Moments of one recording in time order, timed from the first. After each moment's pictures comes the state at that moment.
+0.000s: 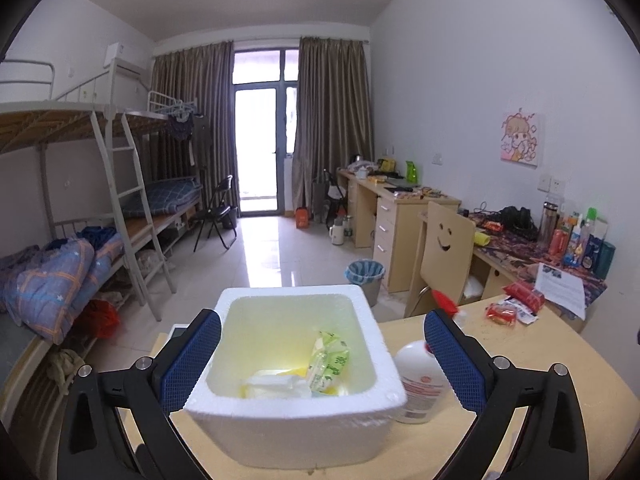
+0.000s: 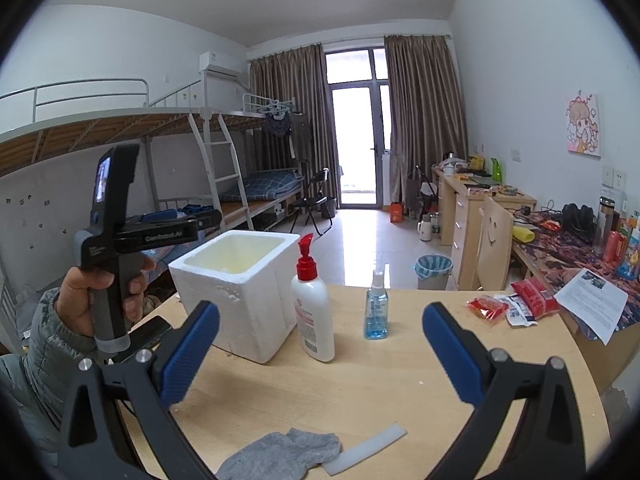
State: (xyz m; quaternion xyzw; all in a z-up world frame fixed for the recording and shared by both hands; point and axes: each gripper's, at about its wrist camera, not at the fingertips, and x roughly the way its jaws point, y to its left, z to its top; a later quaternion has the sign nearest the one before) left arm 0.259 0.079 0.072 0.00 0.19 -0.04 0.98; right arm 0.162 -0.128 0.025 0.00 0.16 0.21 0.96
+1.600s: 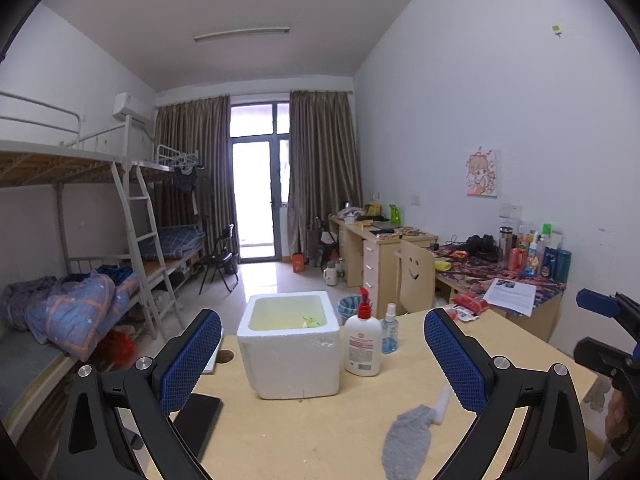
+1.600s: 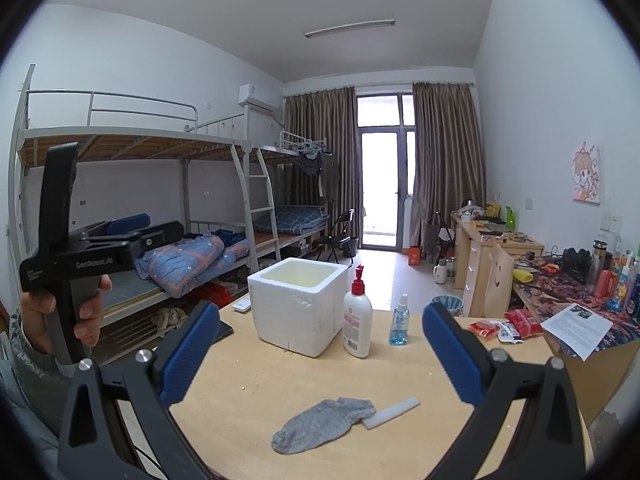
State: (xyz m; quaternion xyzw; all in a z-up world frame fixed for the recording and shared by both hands) left arm 0.032 0.057 0.110 0.02 0.09 -0.05 0.99; right arm 0.009 -0.131 0.055 -0.02 0.08 0.25 0.97
